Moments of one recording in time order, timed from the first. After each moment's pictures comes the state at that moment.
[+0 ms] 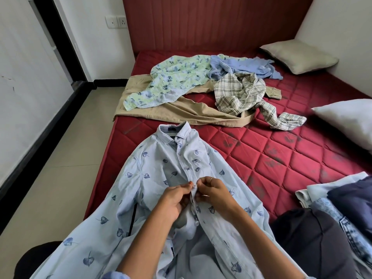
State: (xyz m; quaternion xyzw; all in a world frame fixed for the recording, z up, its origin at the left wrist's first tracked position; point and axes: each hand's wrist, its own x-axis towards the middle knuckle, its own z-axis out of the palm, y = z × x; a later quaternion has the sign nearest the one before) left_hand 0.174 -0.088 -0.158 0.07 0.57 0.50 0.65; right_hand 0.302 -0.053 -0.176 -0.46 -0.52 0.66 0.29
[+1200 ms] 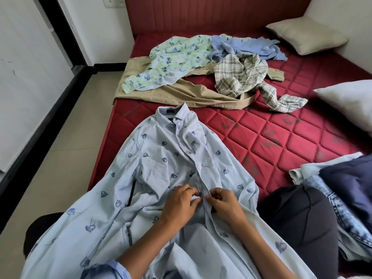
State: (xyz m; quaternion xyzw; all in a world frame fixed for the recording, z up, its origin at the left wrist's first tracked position) left_hand 0.198 -0.154 -0.217 0.70 0.66 0.22 0.17; right_hand 0.357 -0.122 -0.206 -0.56 -0.60 0.52 0.24
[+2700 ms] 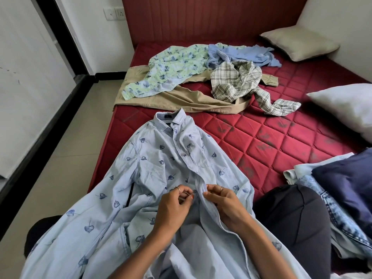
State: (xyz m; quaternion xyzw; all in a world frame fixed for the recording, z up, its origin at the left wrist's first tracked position) left_hand 0.209 -0.181 -0.176 0.52 0.71 0.38 0.29; right_hand 0.363 -0.130 -0.175 -0.41 -0.31 0.79 0.35
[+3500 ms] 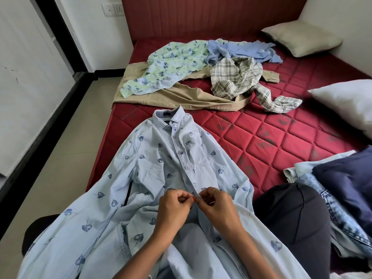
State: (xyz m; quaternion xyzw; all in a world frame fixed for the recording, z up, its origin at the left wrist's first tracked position) left_hand 0.220 -0.183 -0.157 0.43 0.74 0.37 0.36; right_hand 0.353 -0.152 -0.165 -0.55 -0.67 0.42 0.27
